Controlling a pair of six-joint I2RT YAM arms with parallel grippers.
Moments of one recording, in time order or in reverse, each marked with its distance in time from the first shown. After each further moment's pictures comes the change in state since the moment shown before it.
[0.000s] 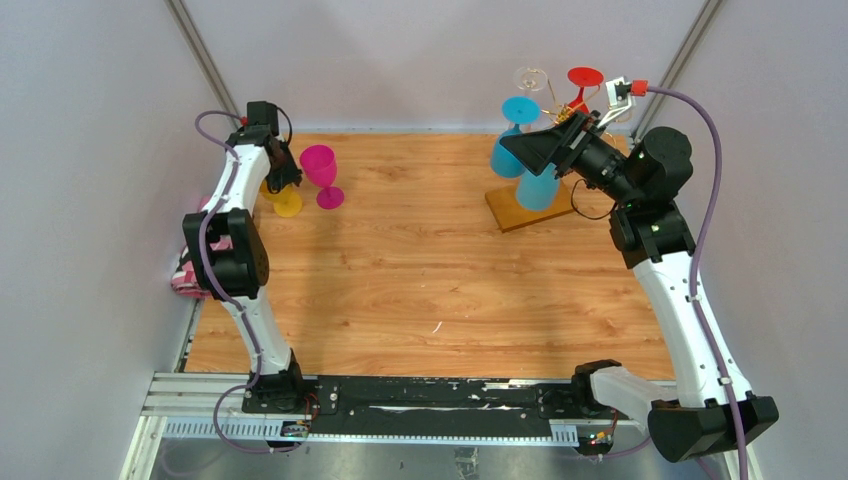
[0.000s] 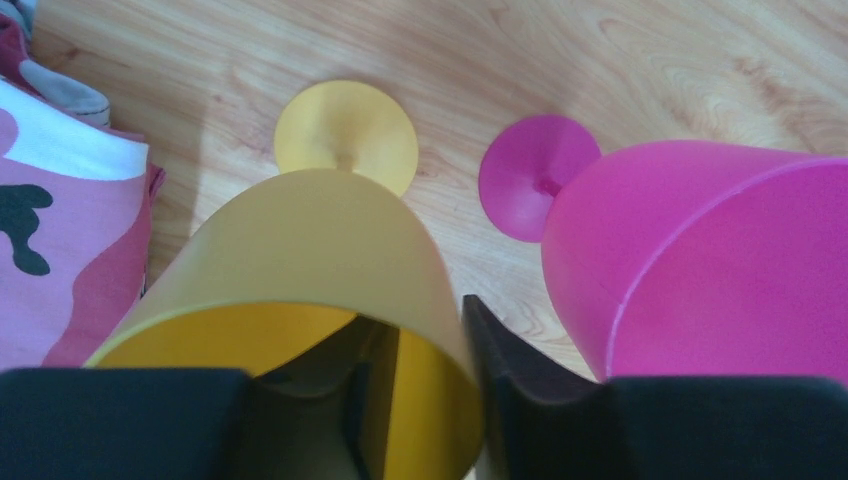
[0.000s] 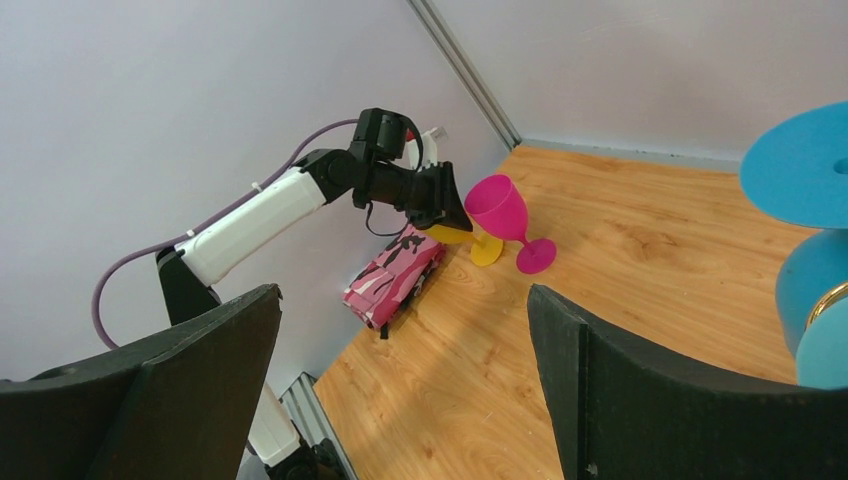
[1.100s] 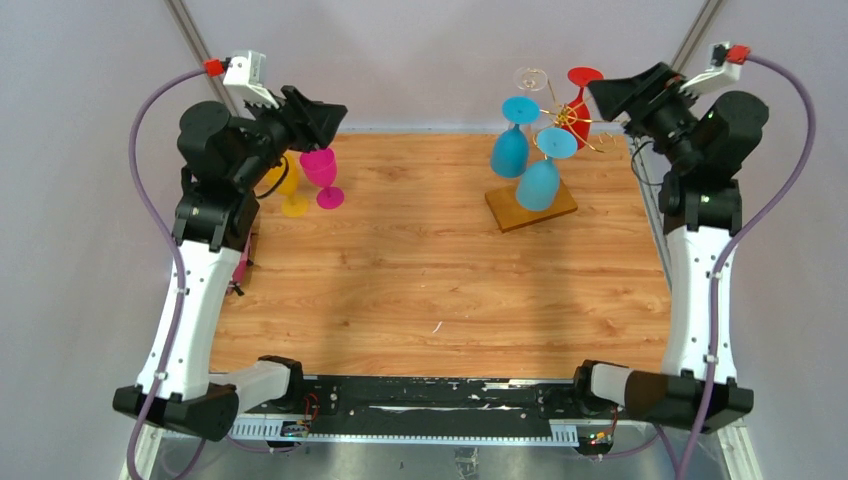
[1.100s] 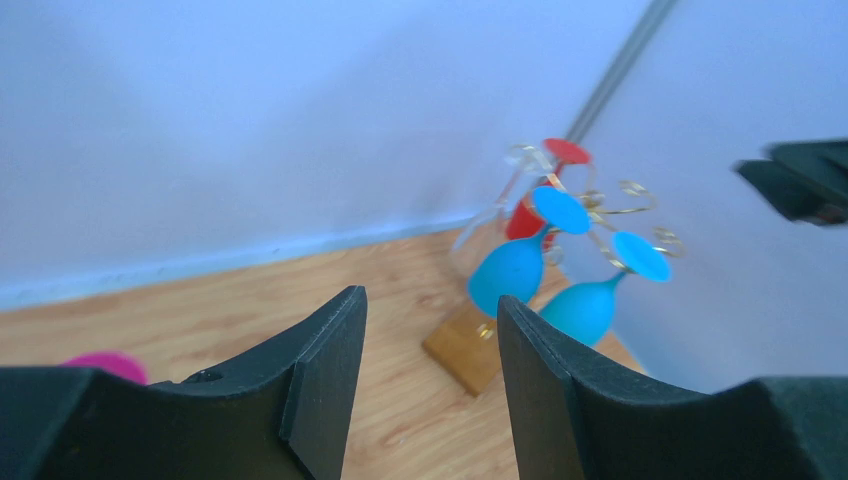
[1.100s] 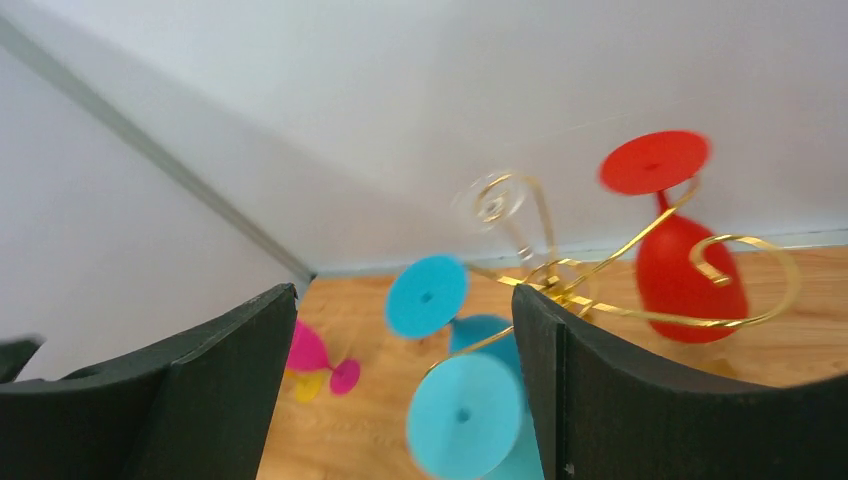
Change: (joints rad) left arm -0.274 -0.766 -0.180 0.465 0.357 -0.041; right arm -0.342 0.115 0.224 -0.156 0.114 -0.107
